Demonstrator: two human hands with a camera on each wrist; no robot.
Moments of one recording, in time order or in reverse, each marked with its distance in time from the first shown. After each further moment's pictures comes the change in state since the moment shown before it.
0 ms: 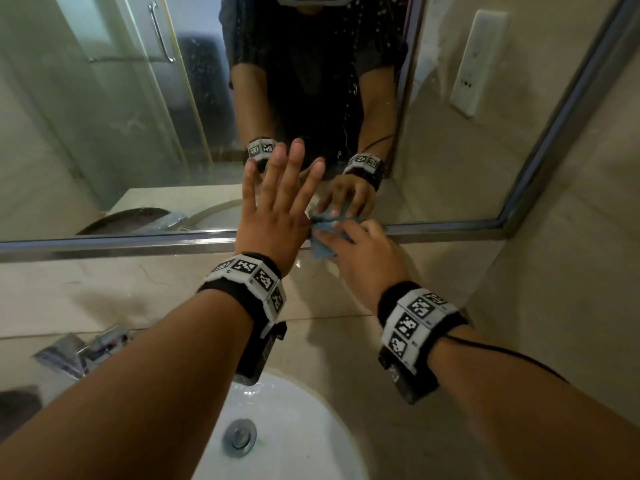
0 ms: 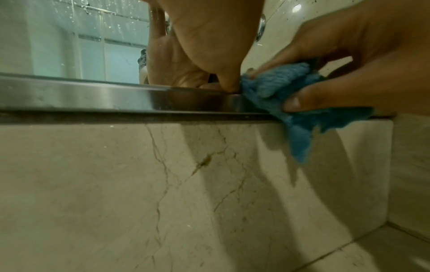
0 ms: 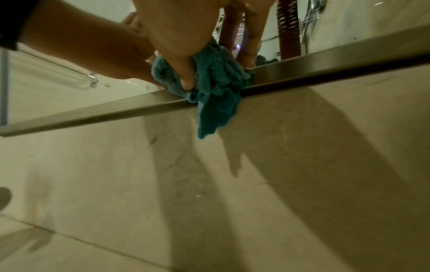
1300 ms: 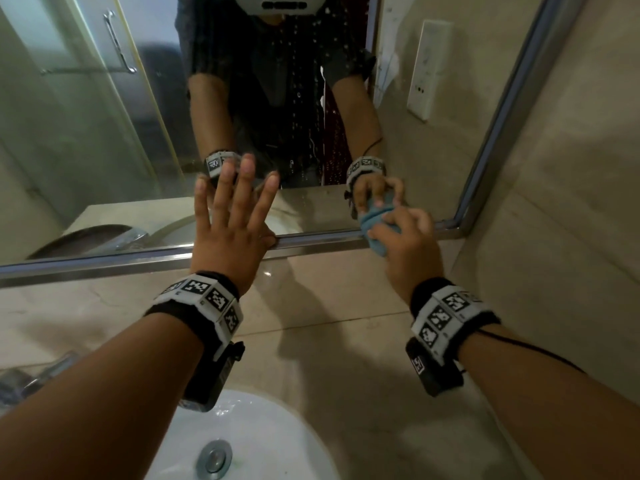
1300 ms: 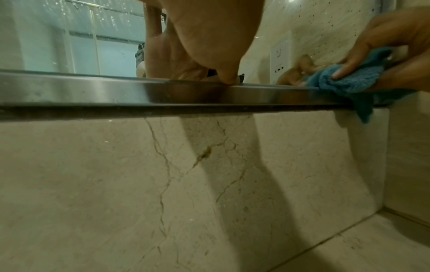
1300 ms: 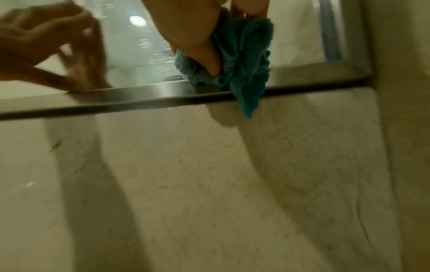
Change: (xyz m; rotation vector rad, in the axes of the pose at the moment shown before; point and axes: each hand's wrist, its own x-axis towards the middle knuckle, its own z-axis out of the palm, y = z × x) left_hand -0.004 0.002 -0.001 -0.013 -0.074 -0.006; right_hand -0.031 0.080 -0.035 -0.084 0.181 0.169
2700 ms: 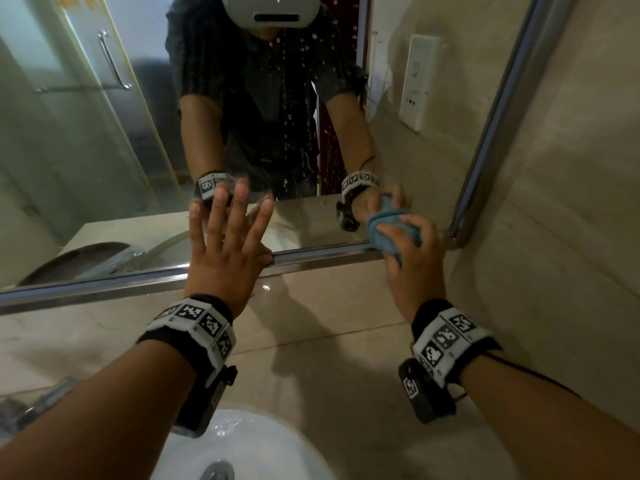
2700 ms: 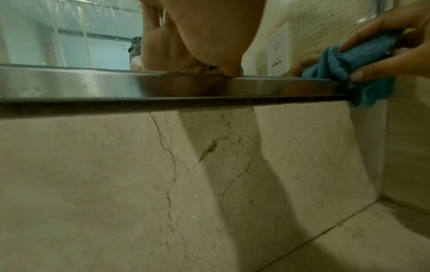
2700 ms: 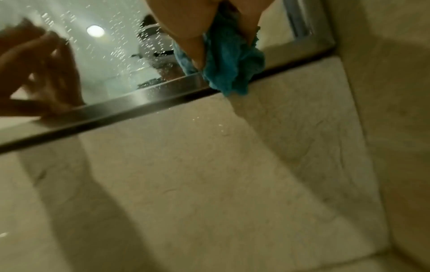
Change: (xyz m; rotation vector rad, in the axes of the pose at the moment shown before) left_hand -0.002 -0.003 0.012 0.005 0.114 0.040; right_hand -0.004 0.003 0.001 0.128 0.031 0.356
